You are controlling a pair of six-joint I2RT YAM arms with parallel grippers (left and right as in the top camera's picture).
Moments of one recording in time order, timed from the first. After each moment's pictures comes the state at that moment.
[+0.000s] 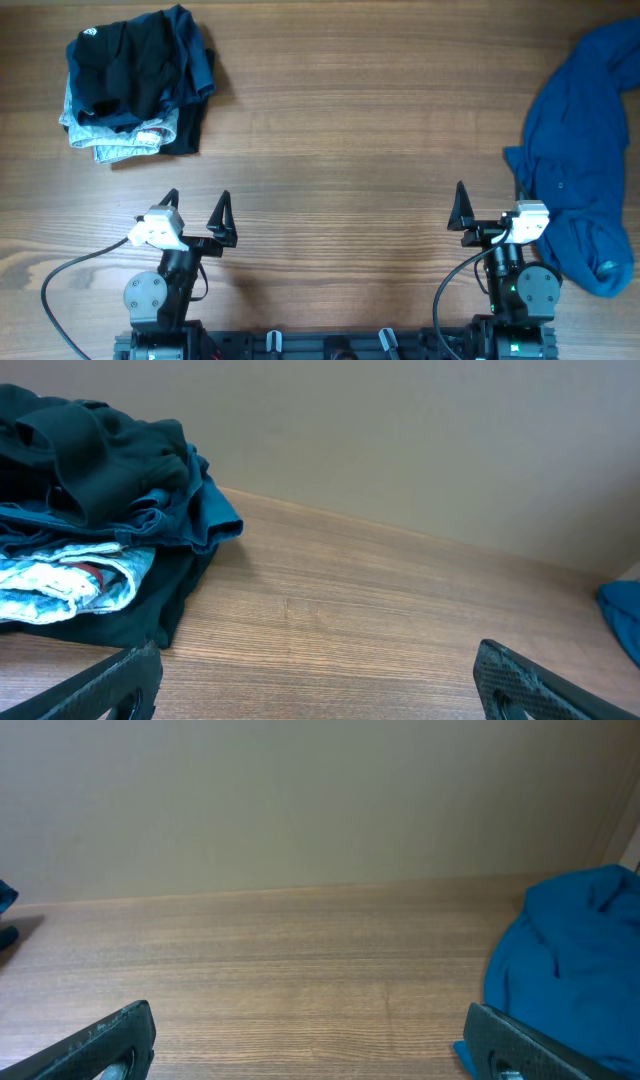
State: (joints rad) left arm 0.04 0.01 0.01 -0.06 0.21 -0.31; right arm -0.05 0.03 0.01 0.00 -0.07 0.07
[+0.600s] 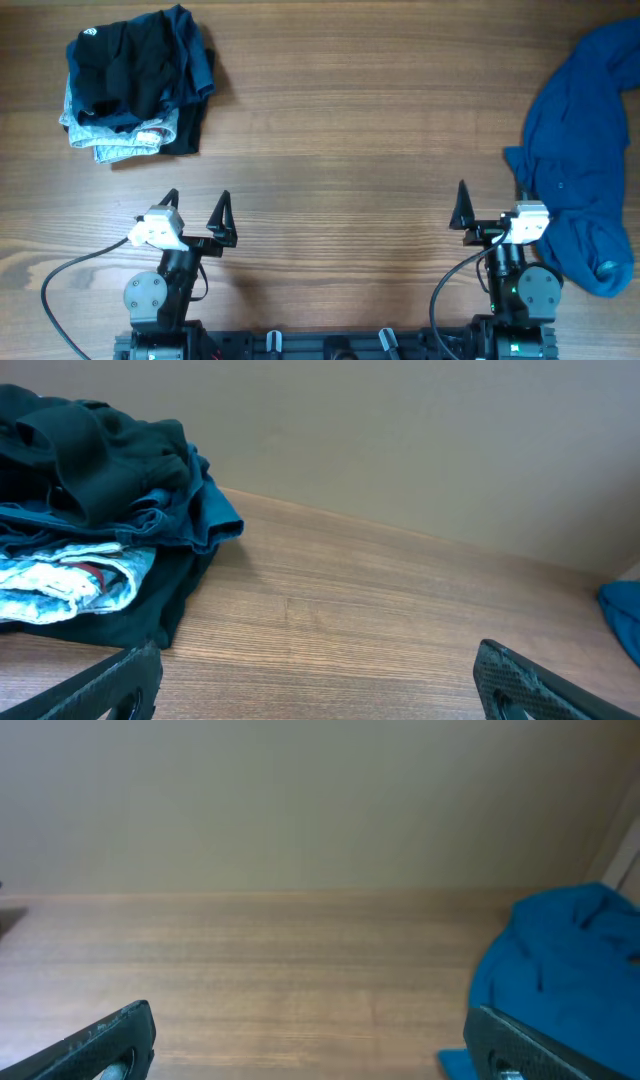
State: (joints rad) left arm 0.04 0.01 0.01 -0.06 0.21 -0.31; right arm -0.05 0.03 0.01 0.03 -0.05 0.01
